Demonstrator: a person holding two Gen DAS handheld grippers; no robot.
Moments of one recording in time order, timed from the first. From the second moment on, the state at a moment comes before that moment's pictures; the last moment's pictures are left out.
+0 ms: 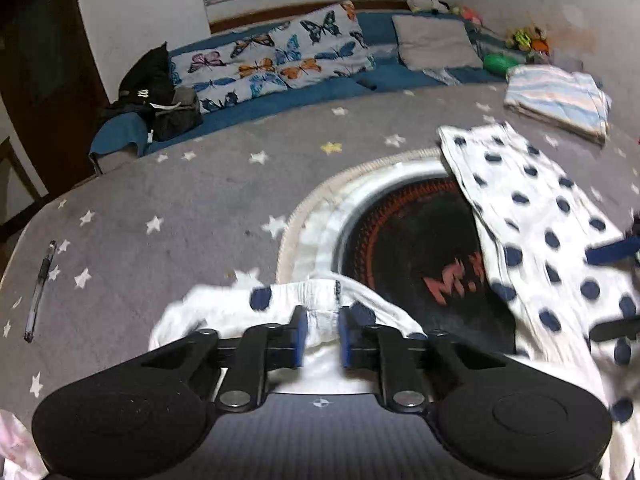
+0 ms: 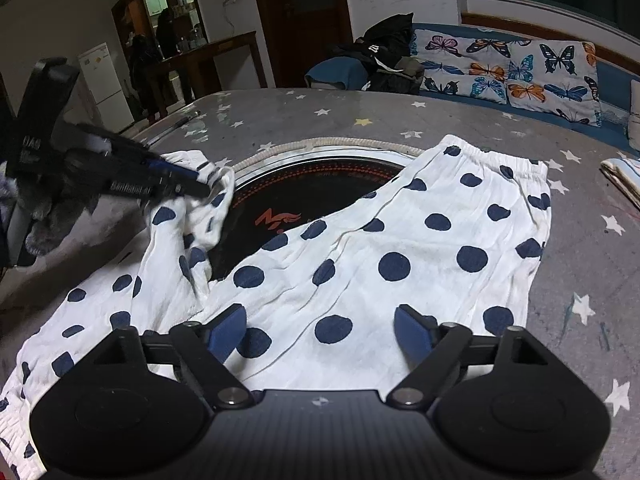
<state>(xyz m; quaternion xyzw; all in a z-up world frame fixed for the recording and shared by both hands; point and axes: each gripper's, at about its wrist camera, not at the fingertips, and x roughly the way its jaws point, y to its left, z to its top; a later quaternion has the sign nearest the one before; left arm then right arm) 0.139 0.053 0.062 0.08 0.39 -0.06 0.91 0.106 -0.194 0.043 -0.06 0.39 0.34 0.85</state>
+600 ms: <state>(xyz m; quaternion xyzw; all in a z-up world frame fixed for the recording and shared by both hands) 0.251 0.068 0.082 -0.04 0.34 -0.03 0.94 0.108 -0.190 0.035 -0.06 0.39 0.36 0.85</state>
